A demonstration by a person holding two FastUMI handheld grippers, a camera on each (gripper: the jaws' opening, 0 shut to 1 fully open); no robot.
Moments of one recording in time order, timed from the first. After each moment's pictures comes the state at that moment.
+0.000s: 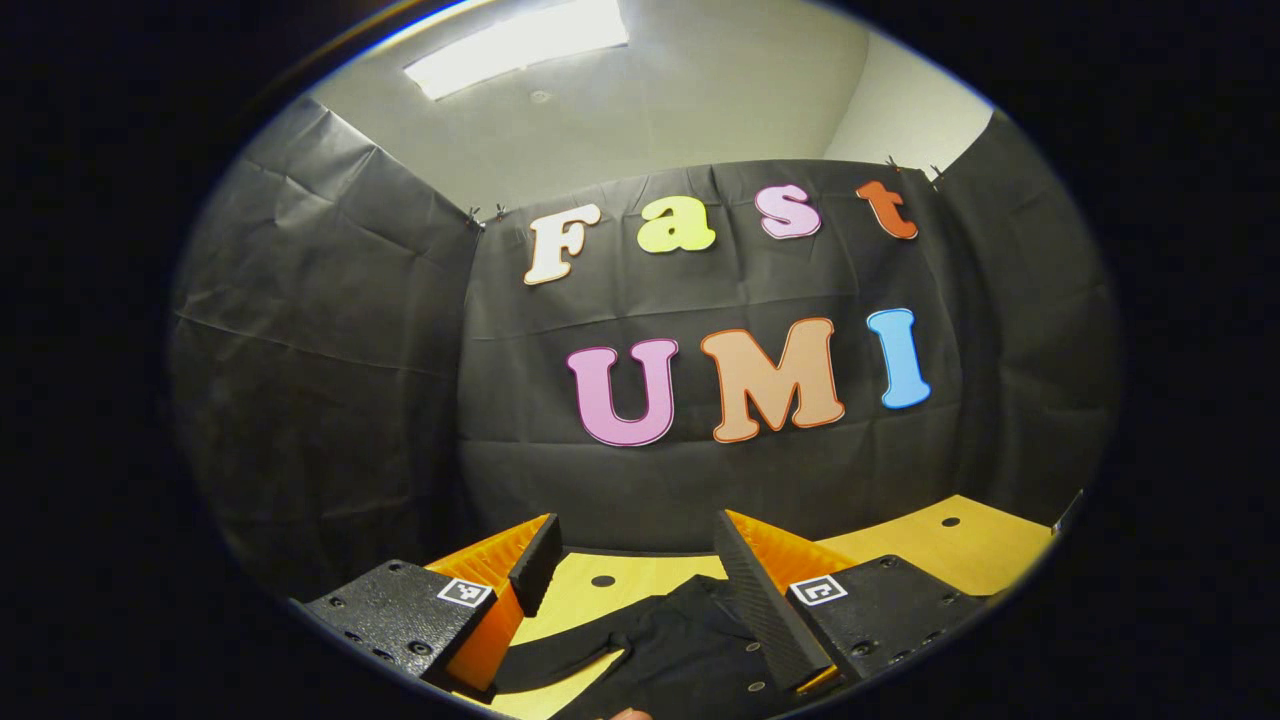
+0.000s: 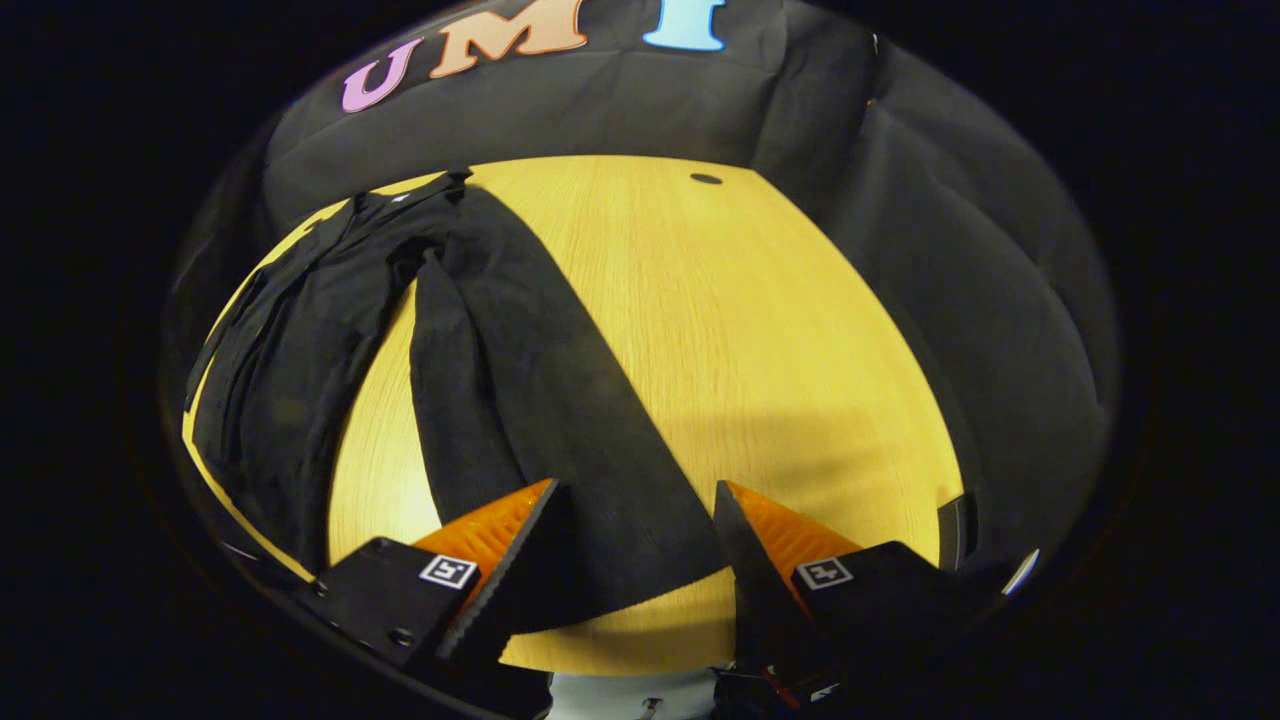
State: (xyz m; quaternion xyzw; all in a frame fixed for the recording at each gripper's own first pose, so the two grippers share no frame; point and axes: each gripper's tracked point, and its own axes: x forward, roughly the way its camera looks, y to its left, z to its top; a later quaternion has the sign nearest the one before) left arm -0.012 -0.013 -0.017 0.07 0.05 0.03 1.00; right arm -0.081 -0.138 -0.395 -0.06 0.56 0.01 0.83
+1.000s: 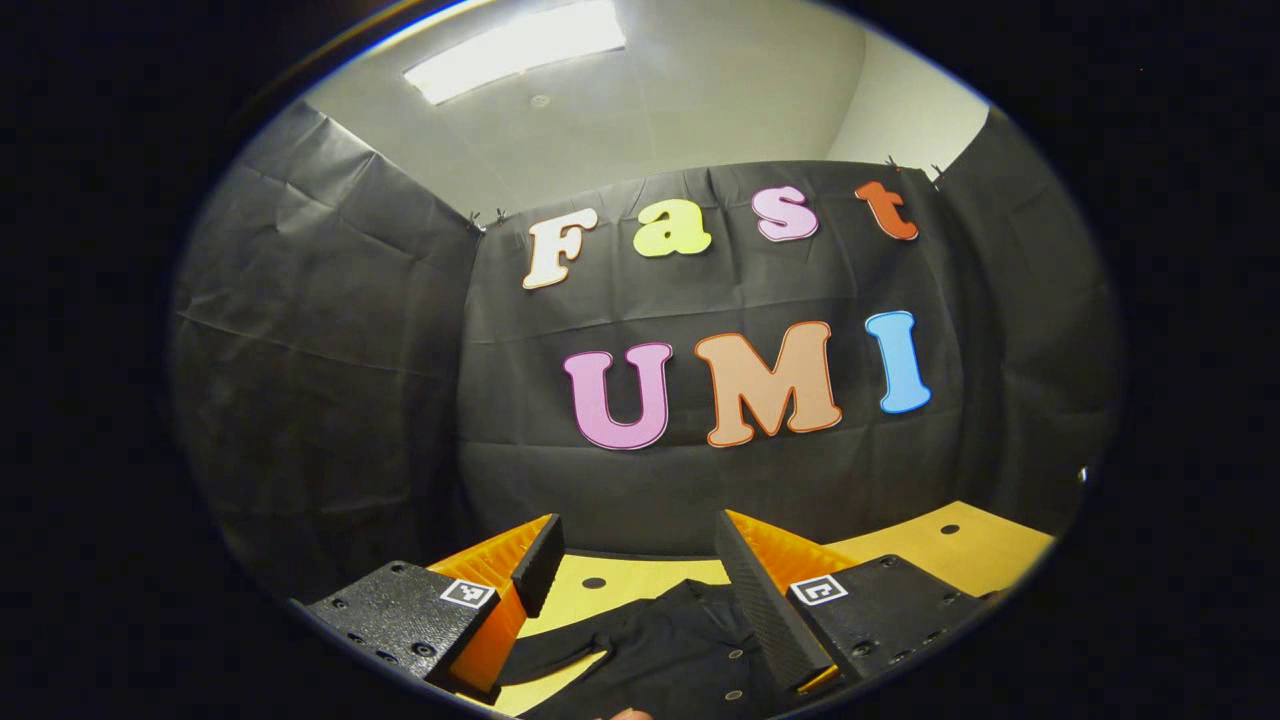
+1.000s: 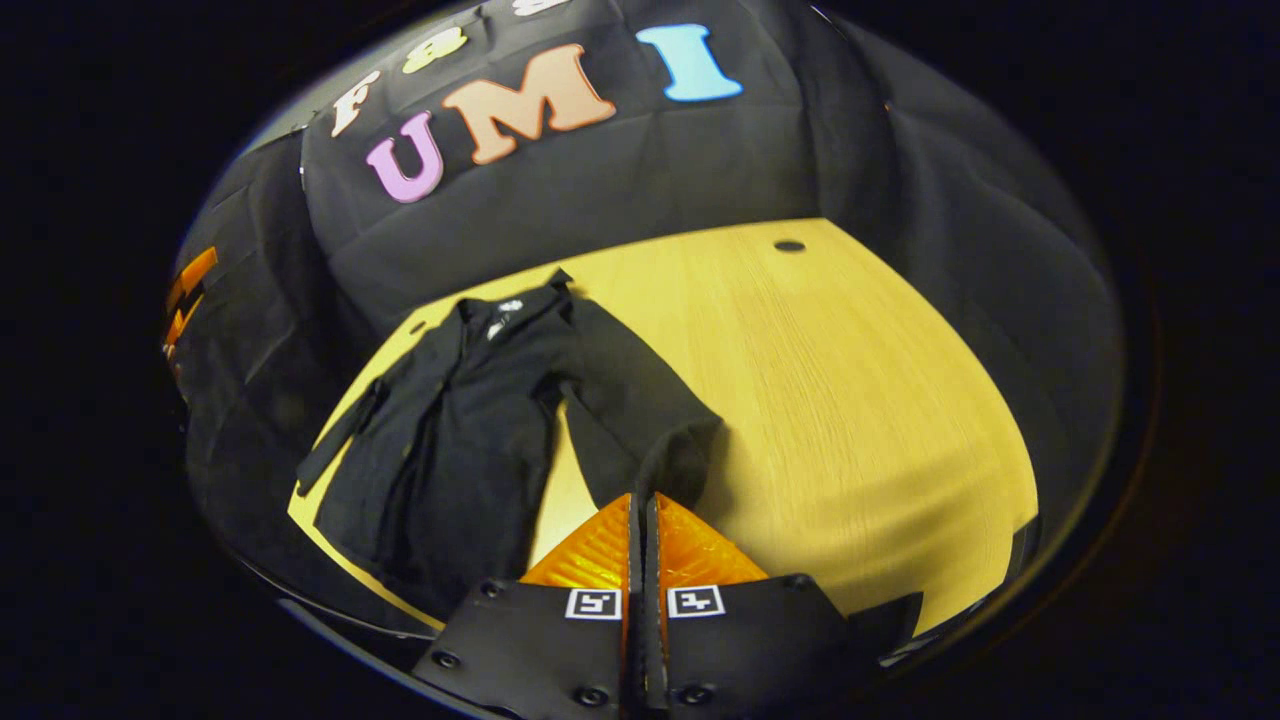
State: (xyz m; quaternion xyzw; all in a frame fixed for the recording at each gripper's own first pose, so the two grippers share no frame) left arm -0.008 -0.026 -0.023 0.06 0.04 0.04 1.00; right arm -0.023 -0.028 -0.296 0.05 0.46 0.13 0.88
